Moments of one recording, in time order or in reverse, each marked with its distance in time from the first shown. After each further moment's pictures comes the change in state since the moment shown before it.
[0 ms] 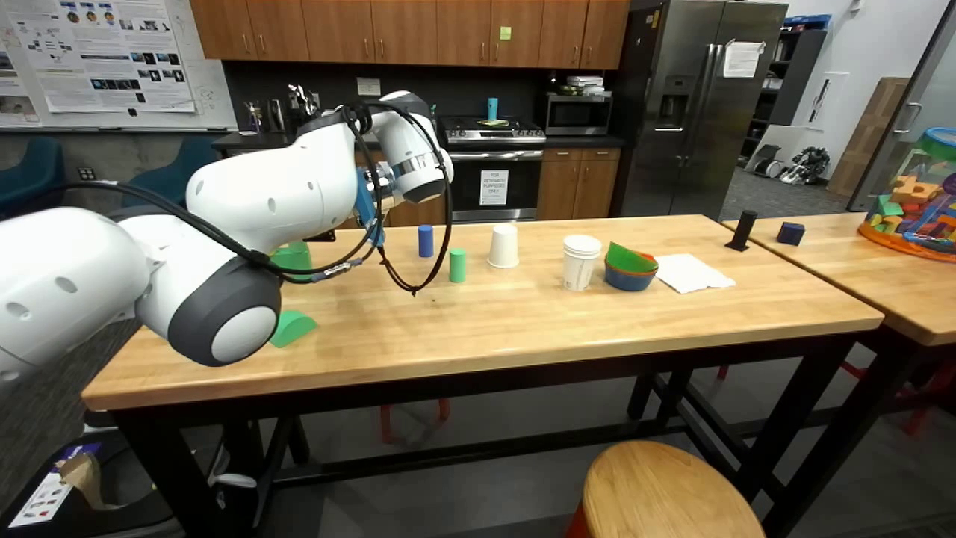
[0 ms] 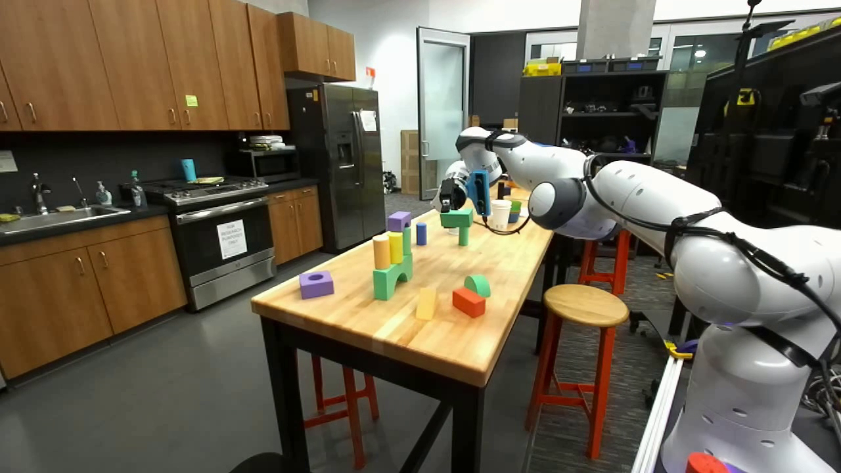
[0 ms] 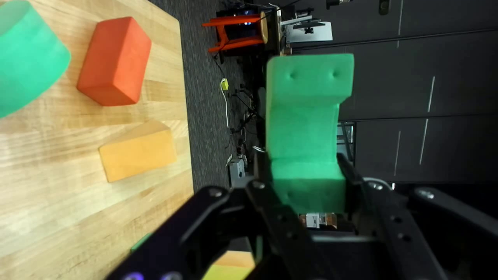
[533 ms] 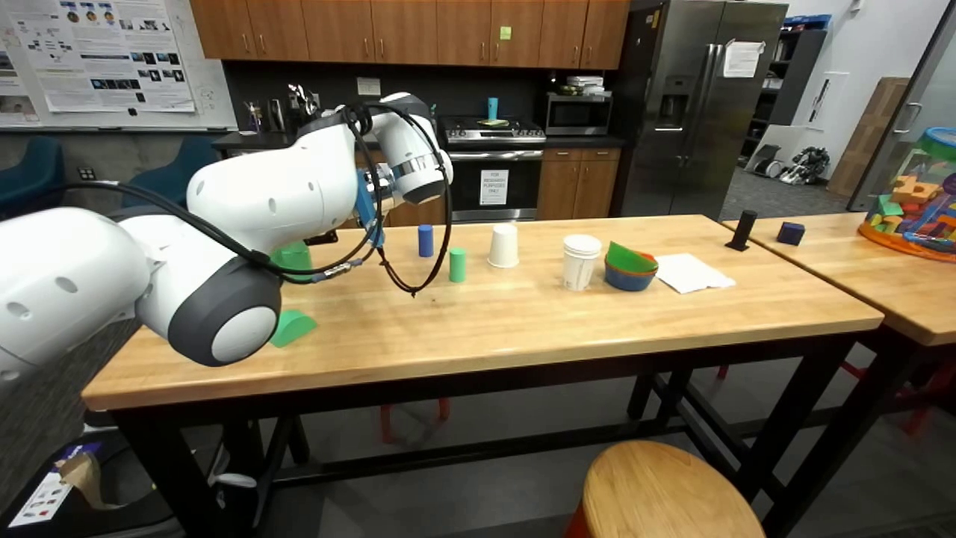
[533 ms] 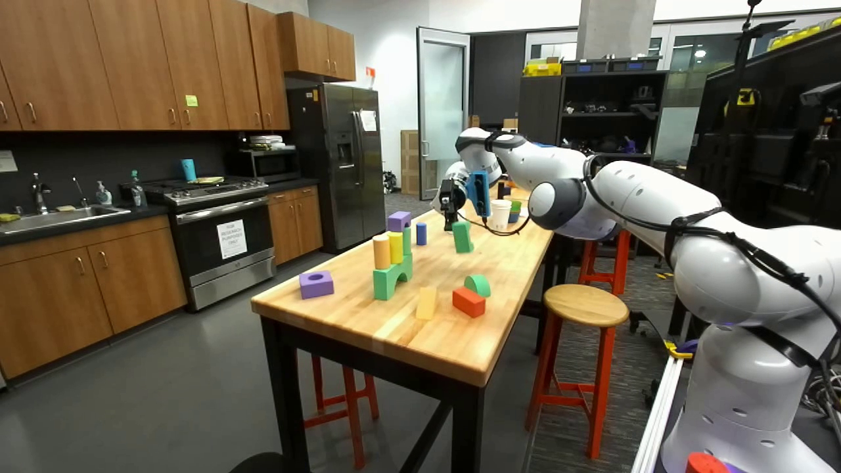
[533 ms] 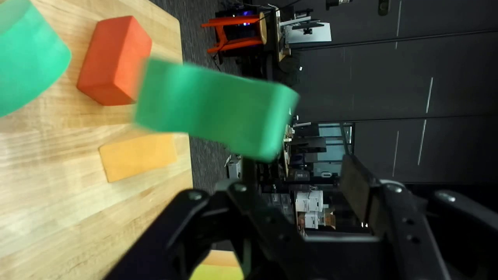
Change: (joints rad) arm 0.001 0.001 0.000 -0.004 0.000 0.001 -0.005
